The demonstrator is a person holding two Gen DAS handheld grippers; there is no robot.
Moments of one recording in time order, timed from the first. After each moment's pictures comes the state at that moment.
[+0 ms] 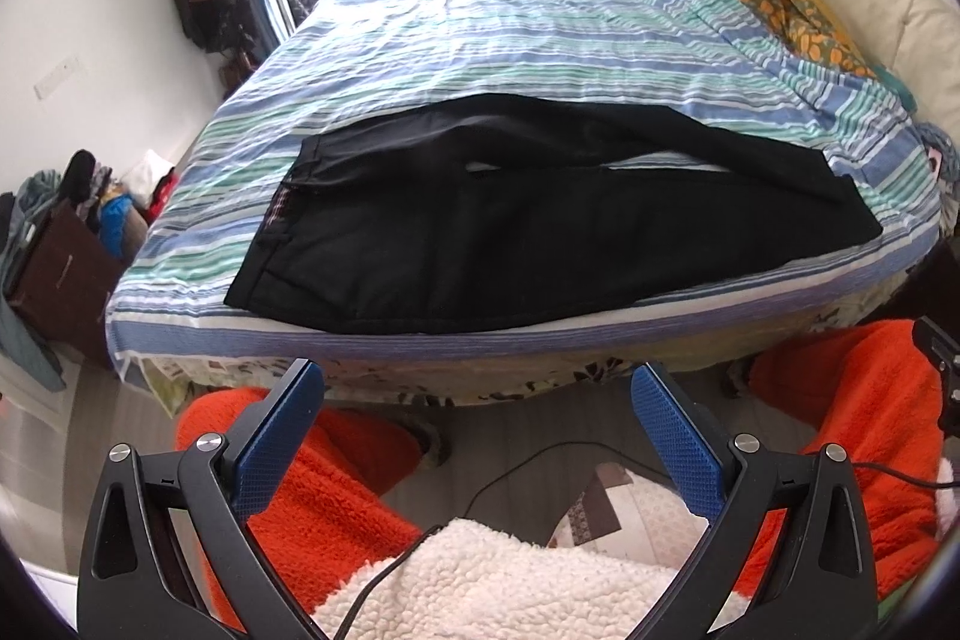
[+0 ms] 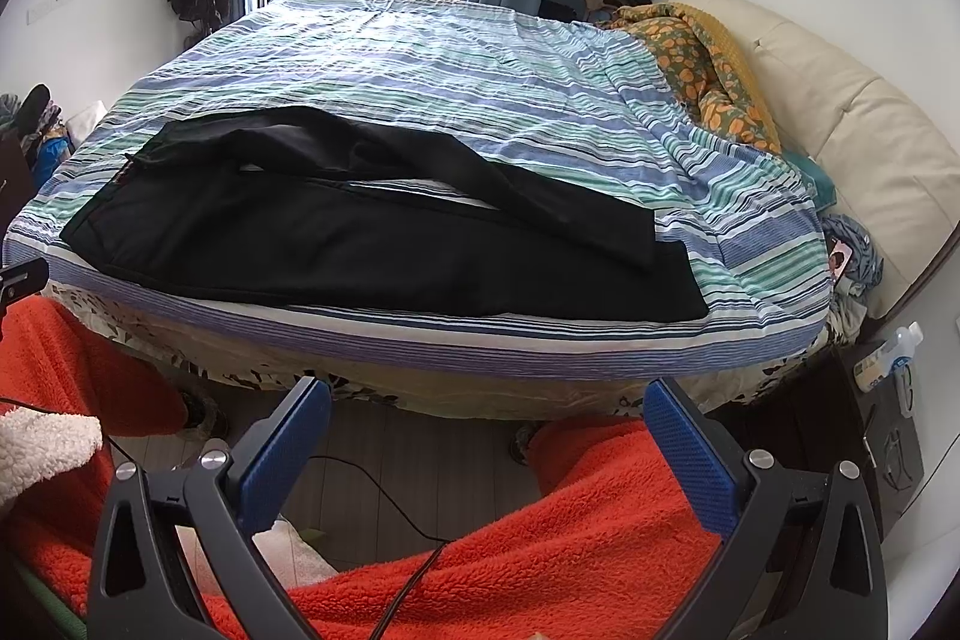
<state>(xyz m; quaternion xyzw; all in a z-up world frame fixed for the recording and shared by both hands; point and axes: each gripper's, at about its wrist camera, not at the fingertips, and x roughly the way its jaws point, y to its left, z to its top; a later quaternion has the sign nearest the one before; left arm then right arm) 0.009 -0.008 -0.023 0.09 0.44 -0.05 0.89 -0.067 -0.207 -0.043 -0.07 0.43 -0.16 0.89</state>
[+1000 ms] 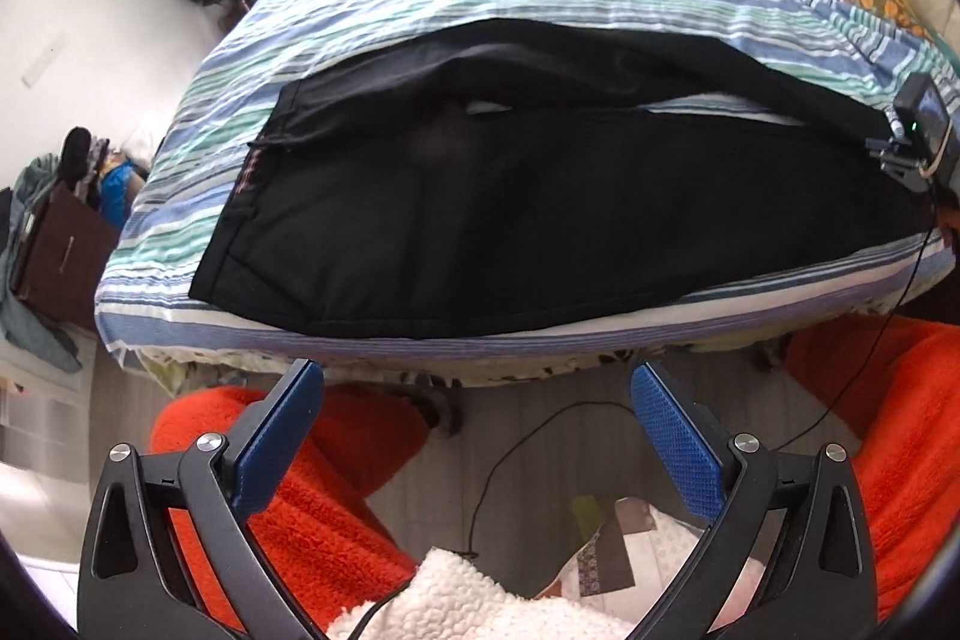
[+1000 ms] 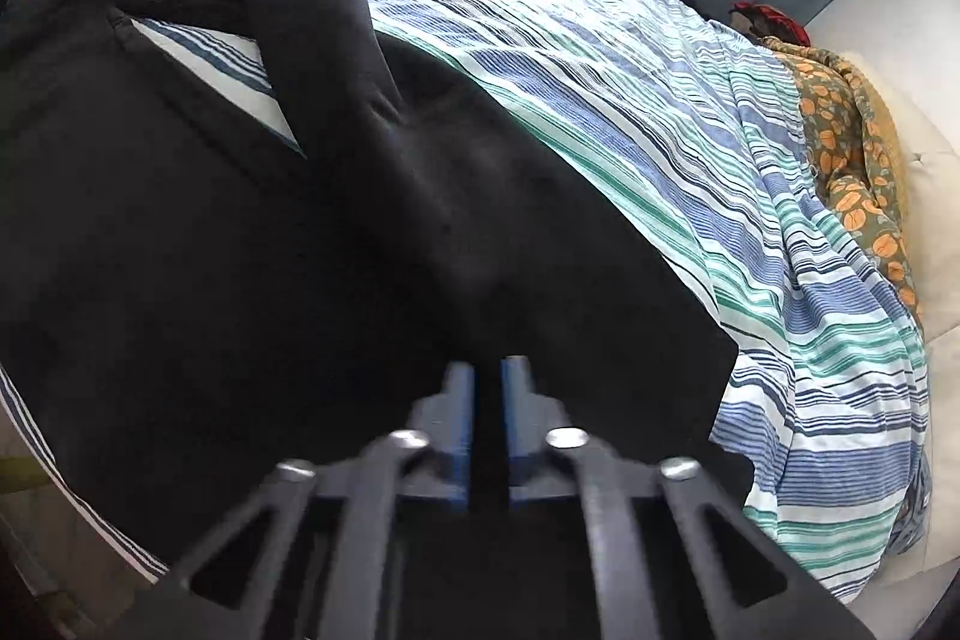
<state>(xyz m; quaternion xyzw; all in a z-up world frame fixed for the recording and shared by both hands) 0.087 -0.039 -0.080 0.11 0.52 -0.02 0.84 0.186 -0.445 -0.198 -0.24 0.52 -0.04 0.82</state>
